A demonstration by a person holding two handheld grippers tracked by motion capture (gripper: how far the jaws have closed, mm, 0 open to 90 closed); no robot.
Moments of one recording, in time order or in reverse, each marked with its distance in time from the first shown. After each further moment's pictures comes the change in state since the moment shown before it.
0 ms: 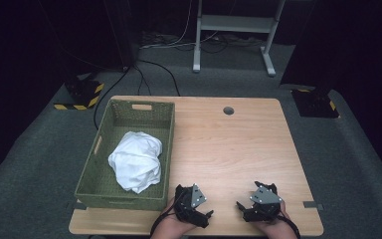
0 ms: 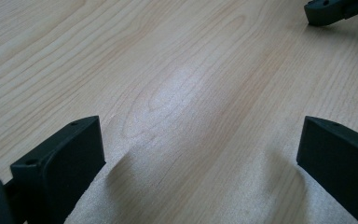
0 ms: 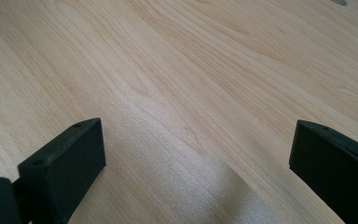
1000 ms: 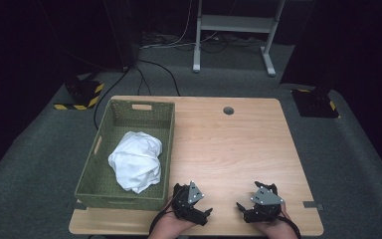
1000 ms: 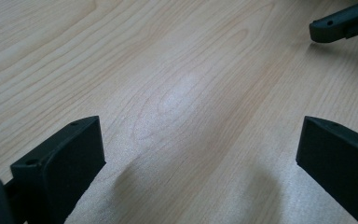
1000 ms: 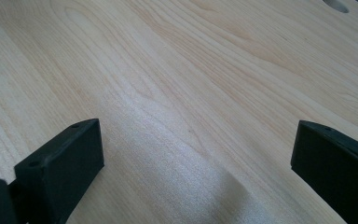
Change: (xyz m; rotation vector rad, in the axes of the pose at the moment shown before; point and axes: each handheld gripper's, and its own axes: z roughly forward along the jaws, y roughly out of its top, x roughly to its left) left arm 0.007 0.005 -0.010 -0.020 -0.025 -0.057; right arm 0.000 -0.001 -0.002 -0.024 0.015 -0.004
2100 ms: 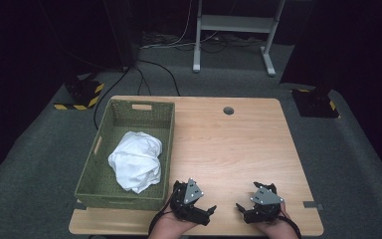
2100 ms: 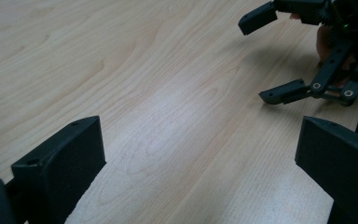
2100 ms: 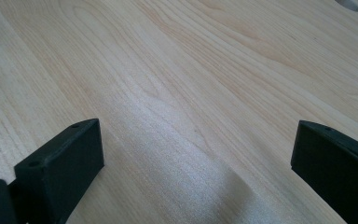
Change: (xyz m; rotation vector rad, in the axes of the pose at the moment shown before) left arm -0.011 0.028 -0.042 -0.114 -0.015 -0.017; right arm -0.001 0.000 0.001 0.004 0.027 -0.001
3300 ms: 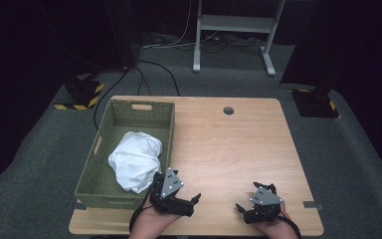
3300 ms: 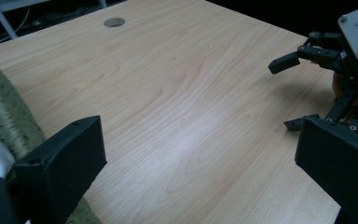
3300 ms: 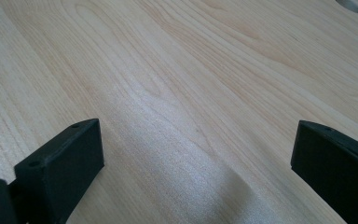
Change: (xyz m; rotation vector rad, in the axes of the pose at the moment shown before) left arm 0.030 0.016 -0.063 -0.078 0.120 -0.047; right arm 0.001 0.000 0.000 0.003 0.002 -0.012
